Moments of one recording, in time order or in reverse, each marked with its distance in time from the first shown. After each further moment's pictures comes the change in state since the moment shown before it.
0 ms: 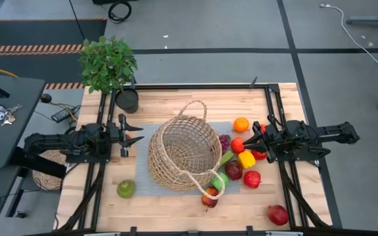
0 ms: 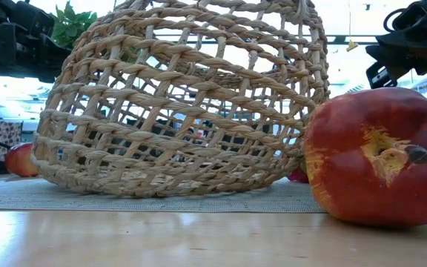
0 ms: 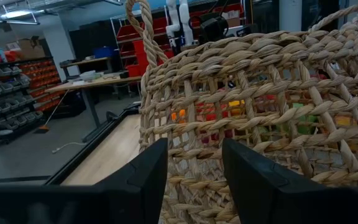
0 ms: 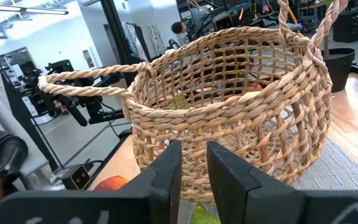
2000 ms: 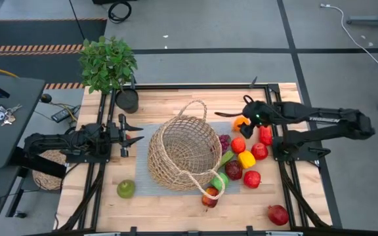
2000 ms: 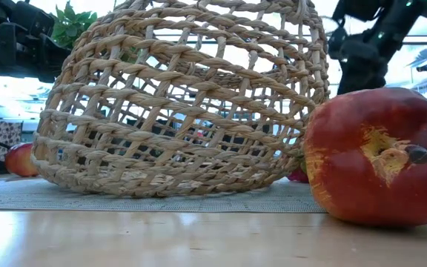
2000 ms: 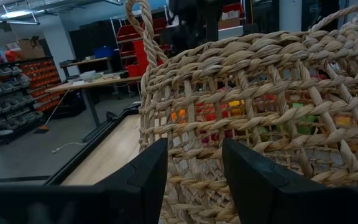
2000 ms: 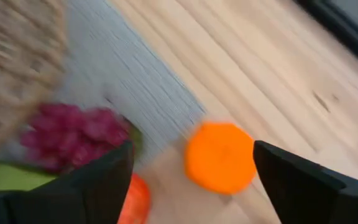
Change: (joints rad) left arm 0.000 0.000 0.000 0.000 0.000 0.000; right arm -0.332 0.886 0.676 -0.814 0.341 0.125
